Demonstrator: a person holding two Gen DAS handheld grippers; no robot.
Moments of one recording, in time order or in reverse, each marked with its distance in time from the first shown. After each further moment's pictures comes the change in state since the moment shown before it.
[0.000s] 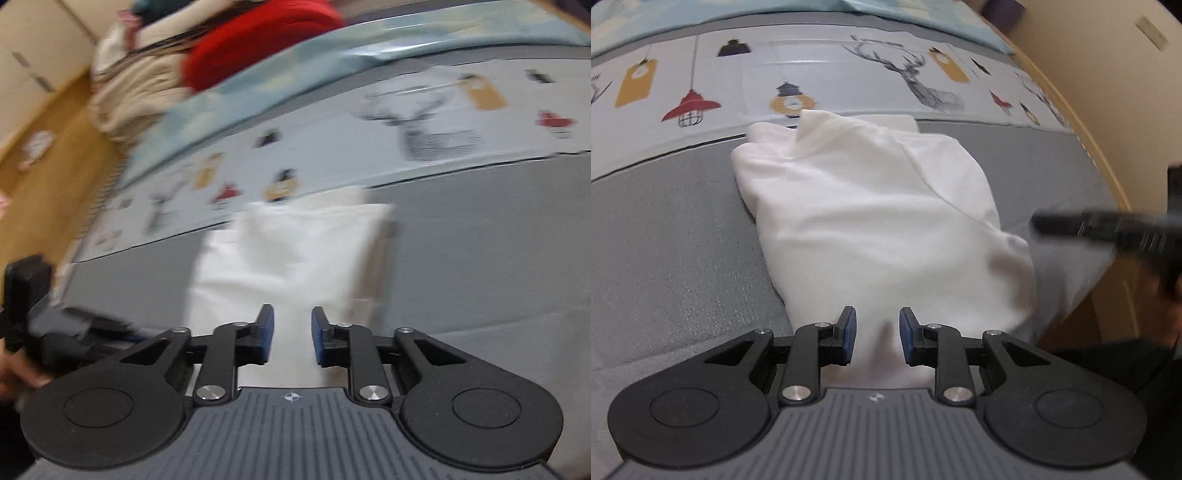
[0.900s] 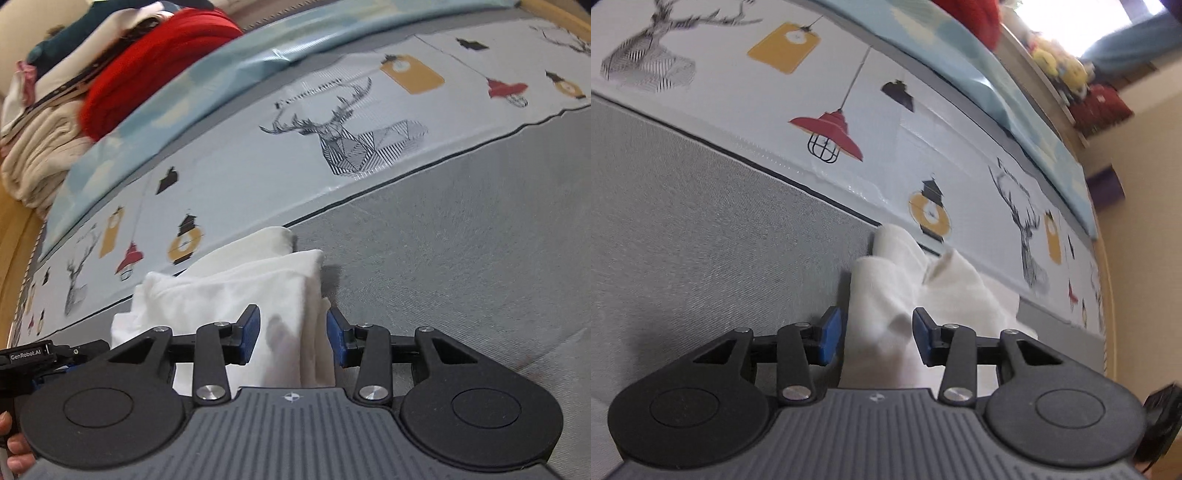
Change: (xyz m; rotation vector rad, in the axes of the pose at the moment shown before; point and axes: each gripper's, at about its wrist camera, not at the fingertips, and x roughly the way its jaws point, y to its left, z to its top) left arm 0.035 0.116 0.060 -0.608 -0.232 -0.015; right arm 0.093 -0.050 0.049 0.242 -0.079 -0.256
